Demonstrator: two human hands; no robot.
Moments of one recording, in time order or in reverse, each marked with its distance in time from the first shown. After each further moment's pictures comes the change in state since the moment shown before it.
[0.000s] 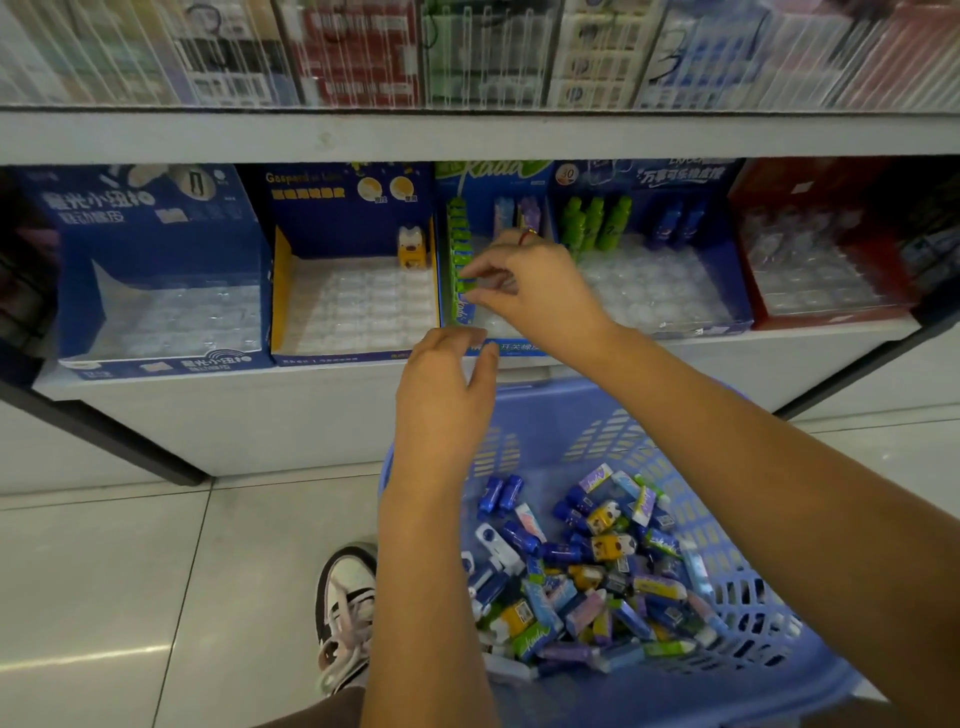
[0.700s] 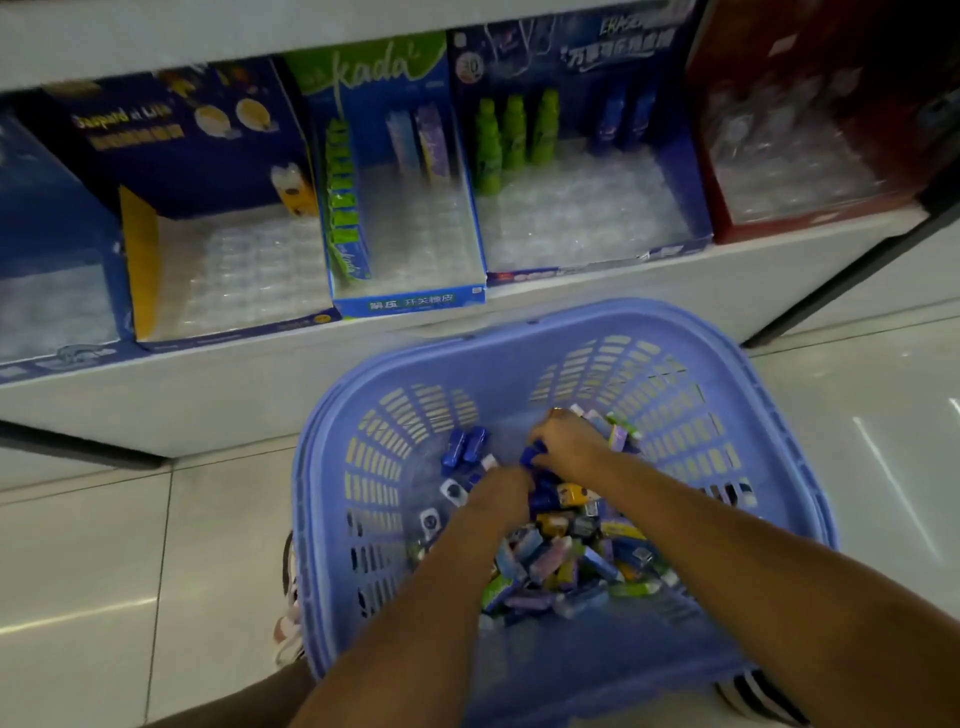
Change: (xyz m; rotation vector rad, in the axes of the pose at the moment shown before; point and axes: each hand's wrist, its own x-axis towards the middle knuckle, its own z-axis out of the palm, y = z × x) left_hand -0.078 -0.094 0.194 0.535 -1.085 -0.186; right_hand -0.173 0.182 0.111 -0.372 -0.833 0.438
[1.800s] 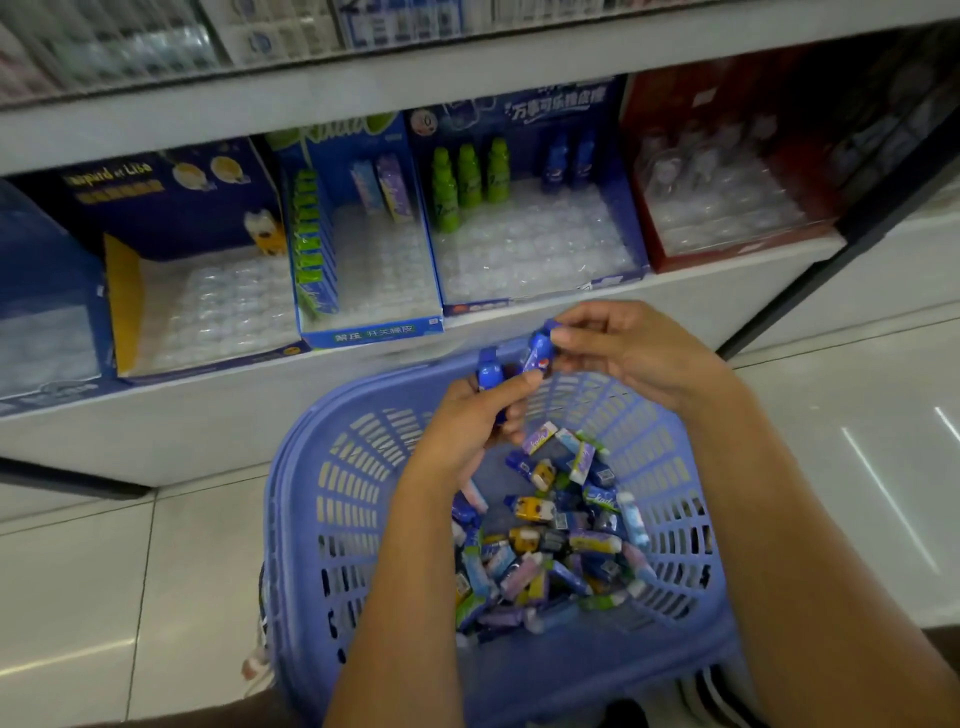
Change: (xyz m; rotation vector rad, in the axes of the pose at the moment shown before) left_hand -0.067 0.056 -0.113 -1.440 0.186 0.334; right_hand -0.116 0.038 -0.154 1.485 0.254 -0.248
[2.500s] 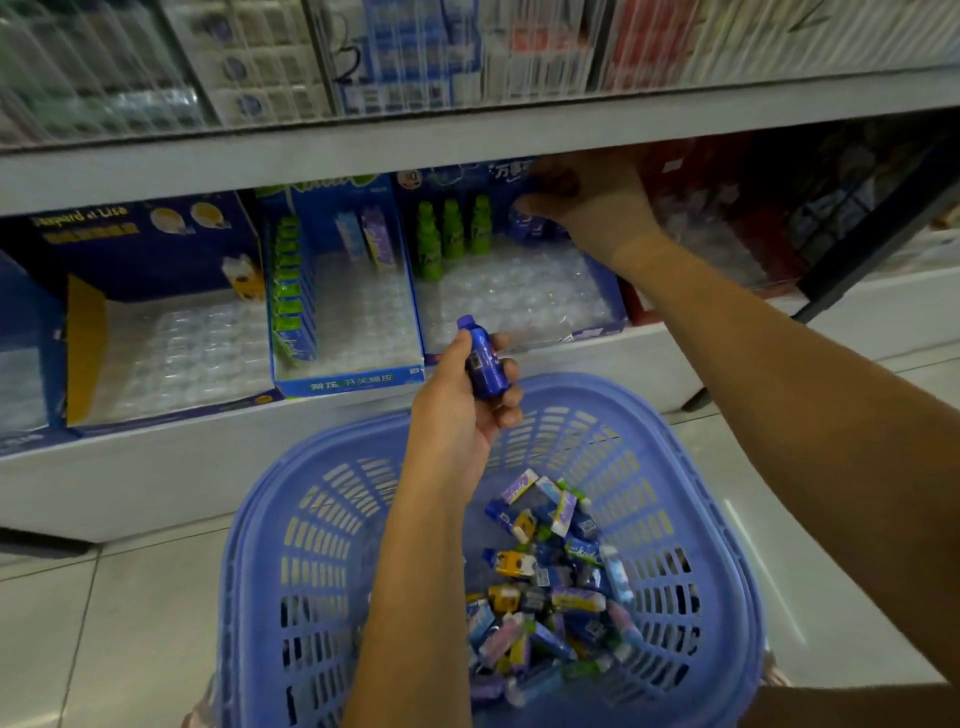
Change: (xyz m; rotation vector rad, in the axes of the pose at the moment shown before) left_hand -0.001 0.067 0.042 -0.403 0.163 0.029; right_hand 0.108 -0.106 -0.028 -0.841 0.465 -0.514
